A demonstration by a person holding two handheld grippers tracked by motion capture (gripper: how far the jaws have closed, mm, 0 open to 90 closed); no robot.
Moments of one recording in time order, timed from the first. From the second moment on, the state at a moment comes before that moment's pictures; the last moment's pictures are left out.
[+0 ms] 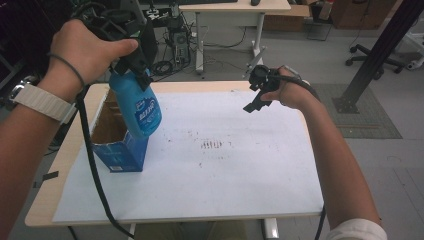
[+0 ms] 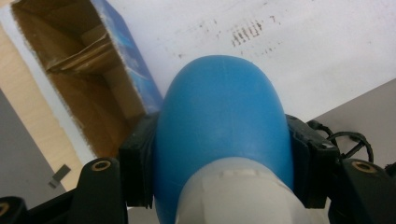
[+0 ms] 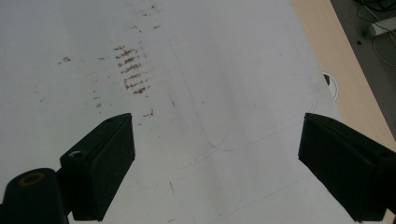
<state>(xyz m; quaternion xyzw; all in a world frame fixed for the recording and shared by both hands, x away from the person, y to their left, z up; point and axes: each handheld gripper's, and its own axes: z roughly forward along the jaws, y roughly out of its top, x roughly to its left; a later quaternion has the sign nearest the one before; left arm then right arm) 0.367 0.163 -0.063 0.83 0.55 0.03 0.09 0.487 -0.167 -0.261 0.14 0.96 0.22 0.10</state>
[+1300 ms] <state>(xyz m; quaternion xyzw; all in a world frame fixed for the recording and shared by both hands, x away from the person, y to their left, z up) 0.389 0.219 -0.052 0.77 0.63 0.05 0.09 0.488 -0.168 -0.260 0.14 0.96 0.22 0.10</state>
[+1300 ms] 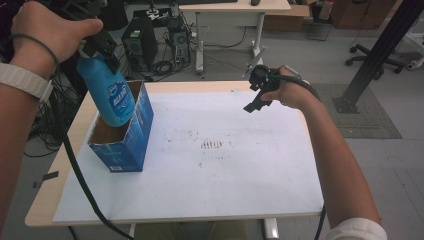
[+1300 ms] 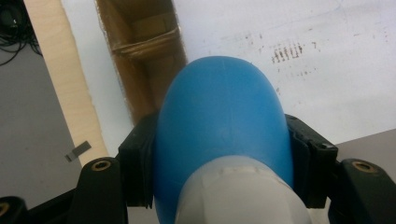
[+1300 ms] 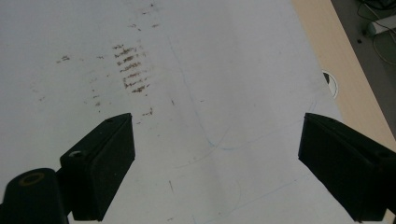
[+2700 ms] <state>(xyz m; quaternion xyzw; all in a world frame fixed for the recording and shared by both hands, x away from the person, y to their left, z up) 0.419 0.253 -0.112 0.74 0.66 0.07 0.08 0.492 -0.170 -0.265 0.14 0.96 0.21 0.09</state>
